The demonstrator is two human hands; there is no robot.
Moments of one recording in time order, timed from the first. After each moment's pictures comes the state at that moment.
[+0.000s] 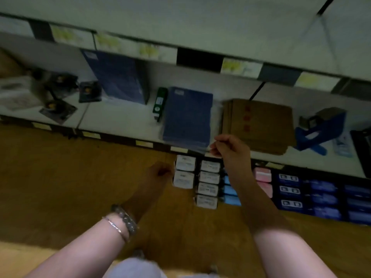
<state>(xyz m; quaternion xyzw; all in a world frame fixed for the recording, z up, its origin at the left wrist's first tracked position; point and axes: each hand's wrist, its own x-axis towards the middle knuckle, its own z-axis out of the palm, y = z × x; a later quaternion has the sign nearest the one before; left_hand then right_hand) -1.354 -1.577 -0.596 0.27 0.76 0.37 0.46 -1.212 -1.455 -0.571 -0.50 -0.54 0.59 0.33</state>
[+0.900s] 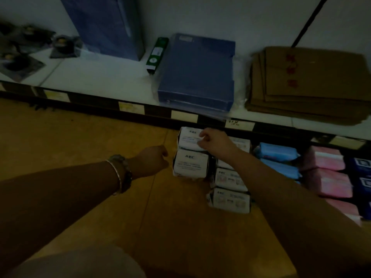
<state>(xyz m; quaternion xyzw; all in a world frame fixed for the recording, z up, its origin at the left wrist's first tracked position) -1.373 -1.548 -0.936 0.46 0.80 0.03 0.39 -1.222 -1.418 -0.952 -0.44 -0.81 0.40 -0.01</state>
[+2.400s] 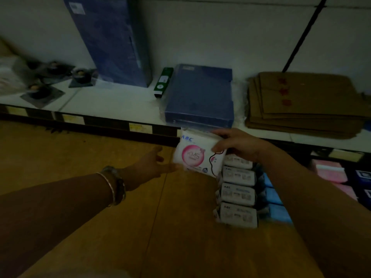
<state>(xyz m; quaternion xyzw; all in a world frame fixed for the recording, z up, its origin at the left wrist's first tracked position) -1.381 -1.570 -0.895 0.32 0.76 0.27 0.49 -1.196 -1.404 -0.883 -0.35 -0.65 0.67 0.03</state>
